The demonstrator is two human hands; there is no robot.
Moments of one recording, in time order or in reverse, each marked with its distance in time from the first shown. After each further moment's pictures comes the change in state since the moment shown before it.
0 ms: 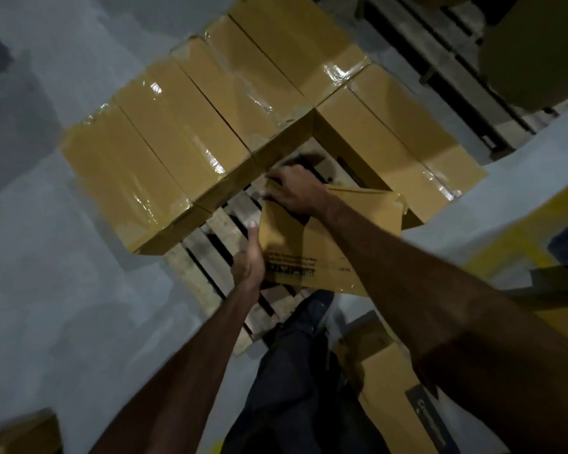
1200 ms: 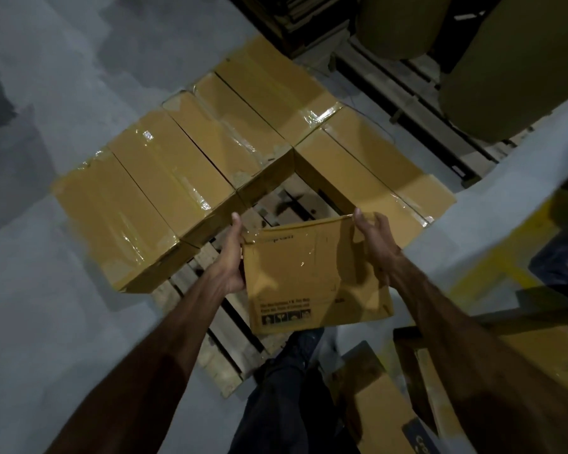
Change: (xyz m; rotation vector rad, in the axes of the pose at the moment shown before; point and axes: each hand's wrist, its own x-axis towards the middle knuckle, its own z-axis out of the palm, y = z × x) left_hand 0.012 0.075 0.008 -0.141 -0.628 -0.039; right_hand -0.148 0.113 -0.045 1.033 0.315 0.740
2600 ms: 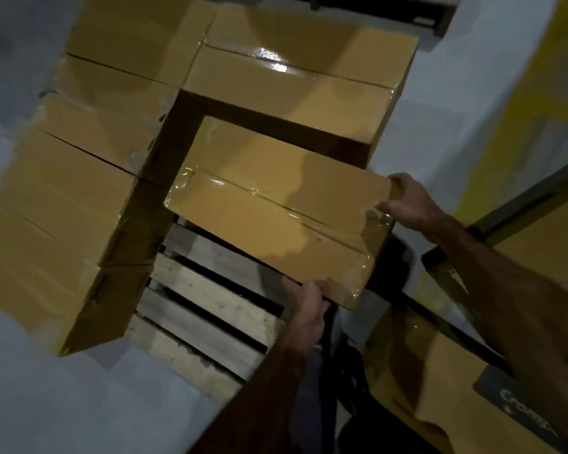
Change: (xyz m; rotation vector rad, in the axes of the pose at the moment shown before) left_hand 0.209 -0.341 0.127 0.157 0.368 0.034; right_hand 0.144 0.287 -0.137 -0.194 0.227 -0.055
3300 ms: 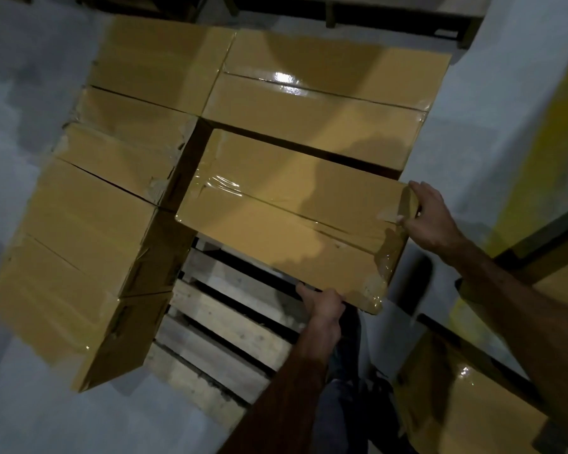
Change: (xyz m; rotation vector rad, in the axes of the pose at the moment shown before) left_hand 0.061 0.049 0.015 0.150 0.069 -0.006; right_hand 0.045 -0.011 0.030 -0.054 0.076 -0.080
